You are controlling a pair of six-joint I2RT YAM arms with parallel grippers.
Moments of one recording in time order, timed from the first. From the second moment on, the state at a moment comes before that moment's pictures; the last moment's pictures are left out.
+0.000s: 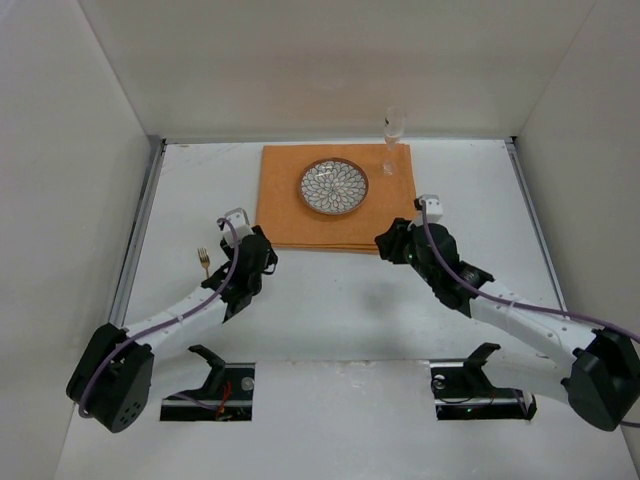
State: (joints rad) left arm -0.59 1.11 0.46 0.09 -0.60 -0.66; right arm 0.66 1.08 0.64 0.07 0.27 0.54
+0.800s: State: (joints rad) left arm -0.31 1.44 0.58 -0.07 -0.55 -0.63; right arm 0.76 1.09 0.54 0.30 0.24 0.56
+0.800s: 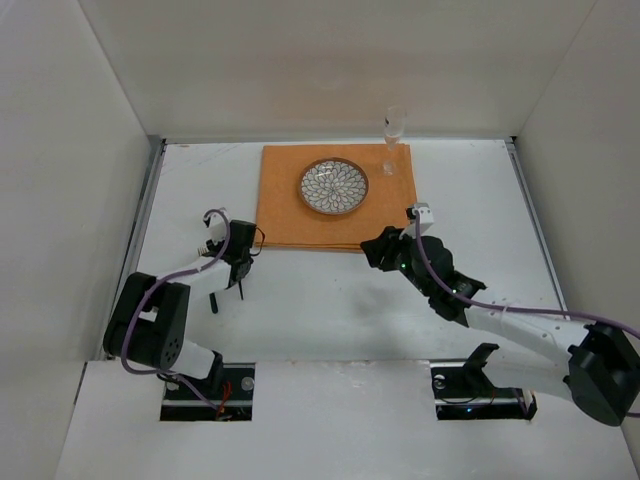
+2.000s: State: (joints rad) left arm -0.45 1.15 0.64 -0.13 -0.46 -0.63; right arm 0.64 1.01 0.49 0.31 0.27 0.58
